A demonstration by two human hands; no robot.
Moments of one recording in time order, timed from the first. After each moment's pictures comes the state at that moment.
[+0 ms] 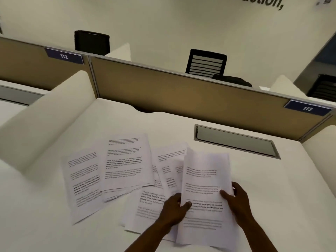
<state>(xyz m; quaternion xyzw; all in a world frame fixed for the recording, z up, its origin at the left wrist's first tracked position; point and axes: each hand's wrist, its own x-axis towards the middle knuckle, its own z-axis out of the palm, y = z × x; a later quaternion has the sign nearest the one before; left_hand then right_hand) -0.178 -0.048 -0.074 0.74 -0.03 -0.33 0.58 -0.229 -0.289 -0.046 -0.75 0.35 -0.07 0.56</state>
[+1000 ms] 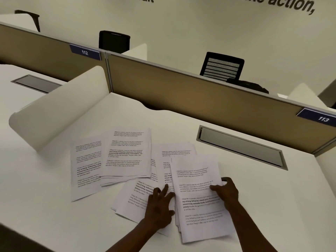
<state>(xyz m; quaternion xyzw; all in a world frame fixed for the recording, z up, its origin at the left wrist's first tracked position) -0.199 -0.049 -0.109 0.95 -0.16 -0.17 0.19 -0.174 -0.322 -0.066 -0.80 0.40 0.03 0.44</state>
